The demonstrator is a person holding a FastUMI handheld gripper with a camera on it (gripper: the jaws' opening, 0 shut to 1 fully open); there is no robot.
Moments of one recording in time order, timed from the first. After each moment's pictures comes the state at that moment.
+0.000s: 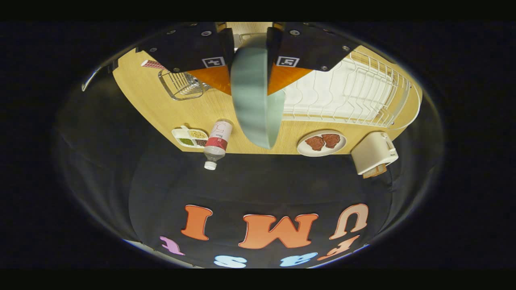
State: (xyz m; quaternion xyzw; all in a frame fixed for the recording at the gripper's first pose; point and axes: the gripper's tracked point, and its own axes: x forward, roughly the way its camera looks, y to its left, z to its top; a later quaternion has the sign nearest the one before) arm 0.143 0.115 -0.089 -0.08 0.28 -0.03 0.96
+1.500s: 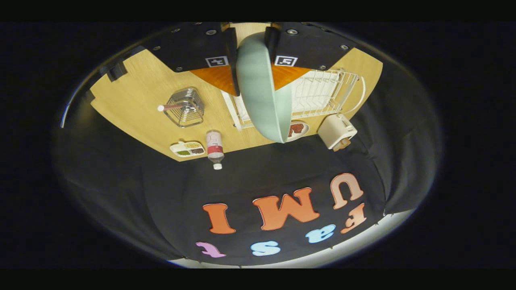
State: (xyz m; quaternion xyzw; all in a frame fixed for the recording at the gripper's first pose) arm 0.004 0.129 -0.054 0.10 0.26 0.04 0.96
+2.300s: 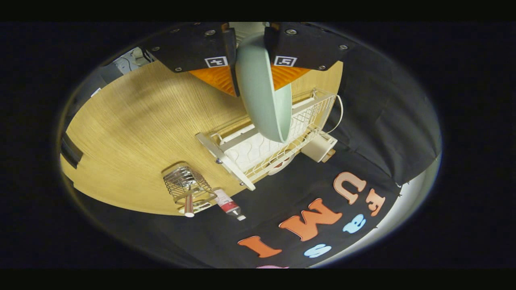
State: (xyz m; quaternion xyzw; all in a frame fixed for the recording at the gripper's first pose) arm -0.086 0.154 -0.166 0.28 0.36 0.10 0.88
